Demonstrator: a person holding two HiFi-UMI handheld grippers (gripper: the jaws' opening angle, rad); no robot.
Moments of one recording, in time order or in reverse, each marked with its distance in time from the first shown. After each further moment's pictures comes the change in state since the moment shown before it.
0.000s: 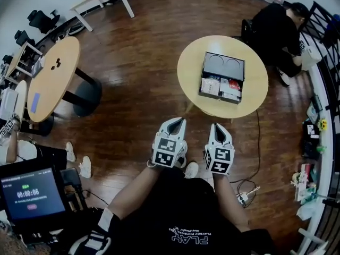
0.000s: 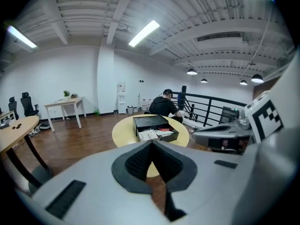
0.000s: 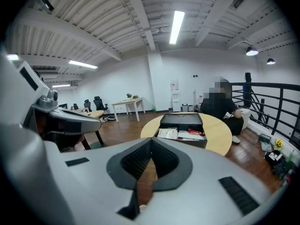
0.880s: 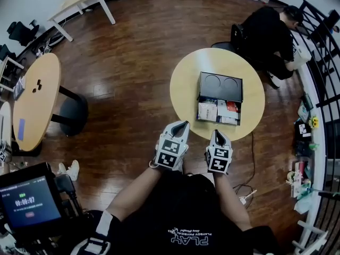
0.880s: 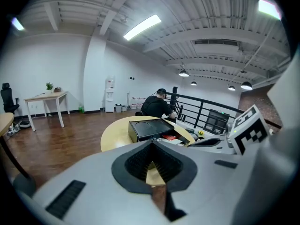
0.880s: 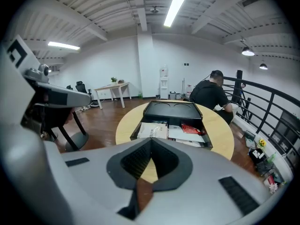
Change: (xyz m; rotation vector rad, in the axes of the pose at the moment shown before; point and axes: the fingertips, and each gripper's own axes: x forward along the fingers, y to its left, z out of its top) left arm 0.130 0.072 0.041 0.004 0.036 -0.181; right arm 0.141 -0.047 0.001 0.009 0.191 -0.179
